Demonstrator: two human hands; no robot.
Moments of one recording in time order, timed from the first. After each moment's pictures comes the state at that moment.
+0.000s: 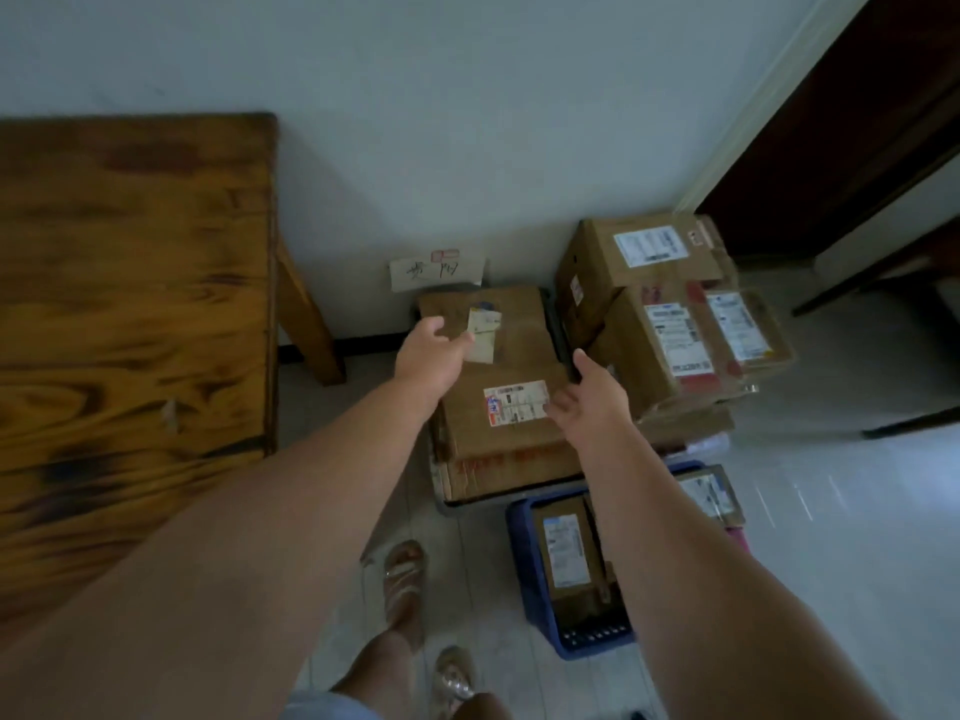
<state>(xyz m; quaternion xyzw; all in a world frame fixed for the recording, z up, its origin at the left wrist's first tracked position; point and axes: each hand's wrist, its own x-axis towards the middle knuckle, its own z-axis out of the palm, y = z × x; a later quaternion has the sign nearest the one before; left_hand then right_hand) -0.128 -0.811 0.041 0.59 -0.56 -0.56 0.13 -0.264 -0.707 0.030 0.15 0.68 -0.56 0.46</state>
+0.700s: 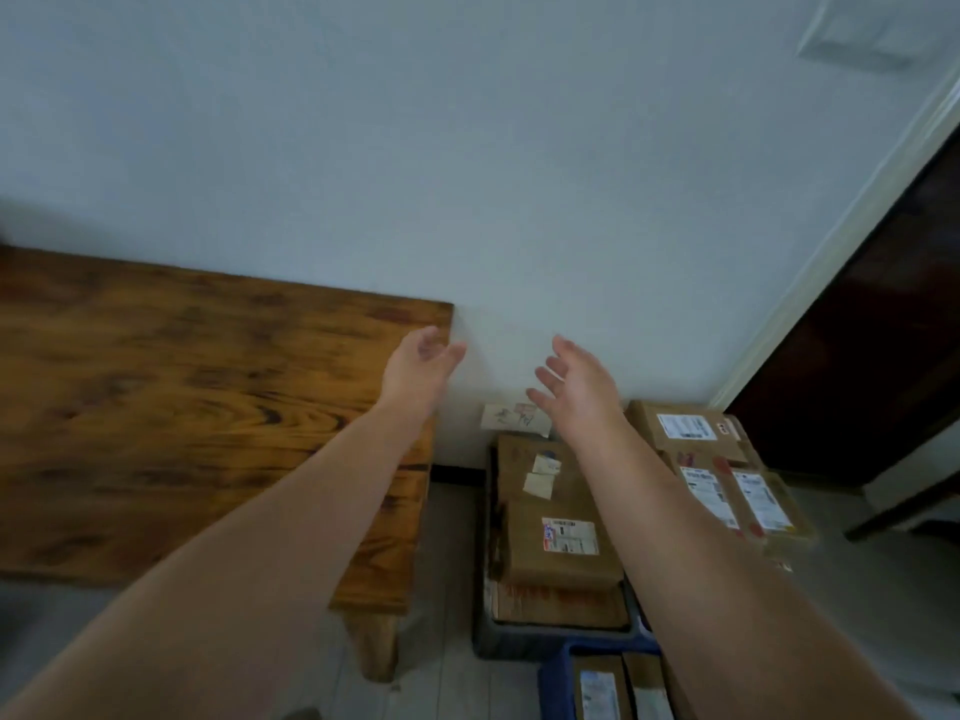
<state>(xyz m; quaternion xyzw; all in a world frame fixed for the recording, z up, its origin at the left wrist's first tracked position) 0.059 -0.742 0.261 0.55 -0.53 -0.50 0.41 -0.103 -0.707 0.260 -0.17 0.57 -0.63 0.49</state>
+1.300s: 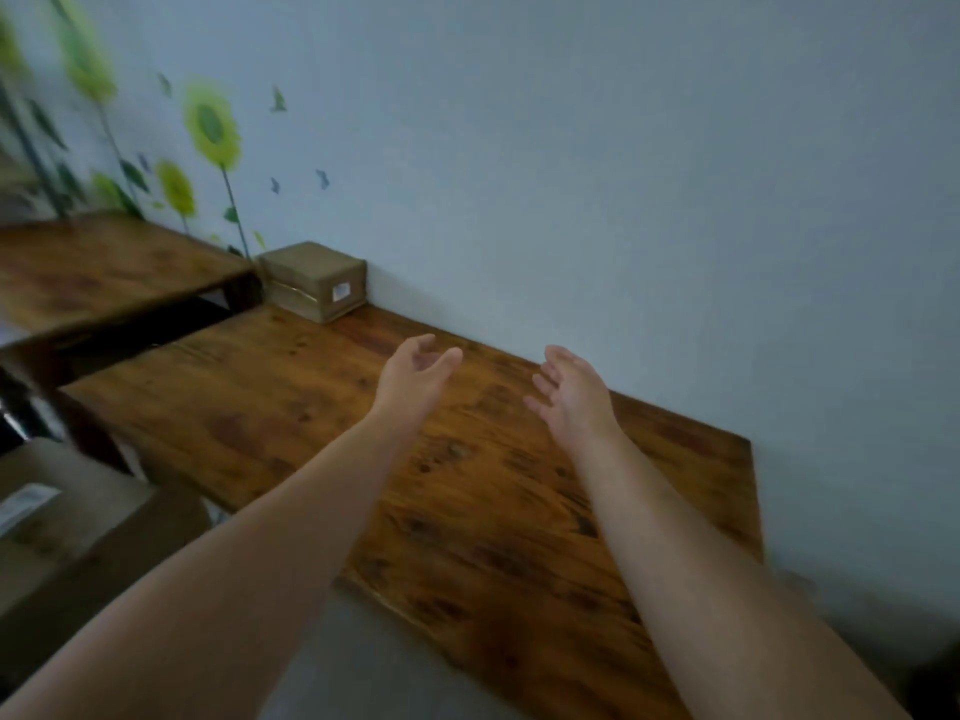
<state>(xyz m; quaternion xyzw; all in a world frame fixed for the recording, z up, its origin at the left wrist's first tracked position) 0.463 -0.831 0.306 0.62 -0.46 -0.35 0.53 0.296 -0.872 0.299 -0.34 0.47 -0.54 0.61</state>
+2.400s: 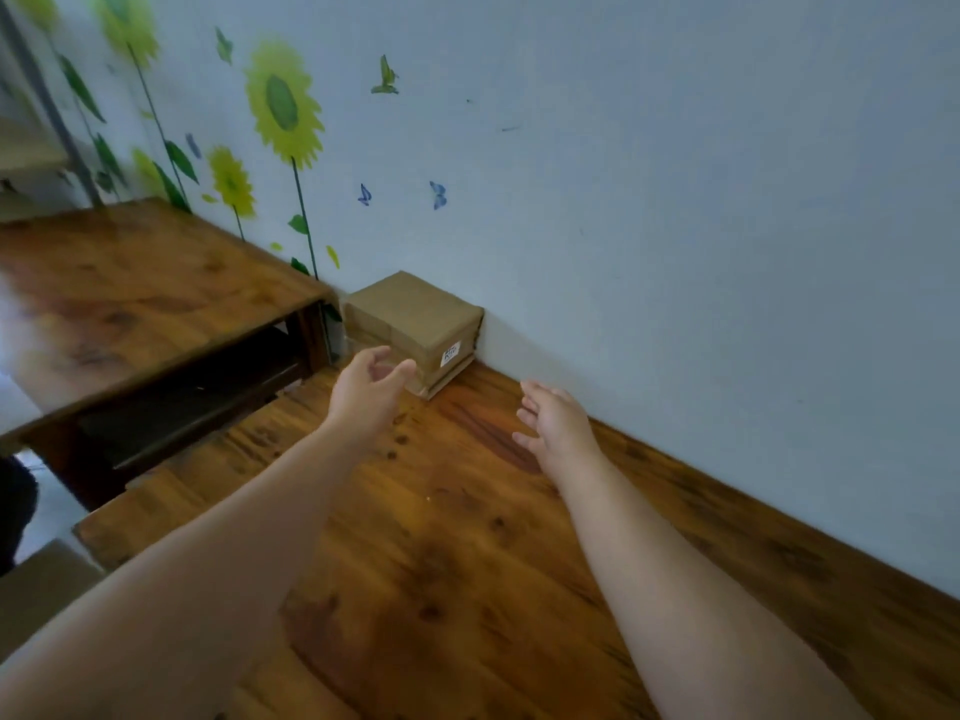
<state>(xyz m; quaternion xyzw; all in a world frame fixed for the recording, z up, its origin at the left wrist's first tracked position) 0.826 -1.124 0.253 0.71 -0.39 -0.28 0.52 0.634 -1.174 0.248 -0.37 0.55 -0.42 0.62</state>
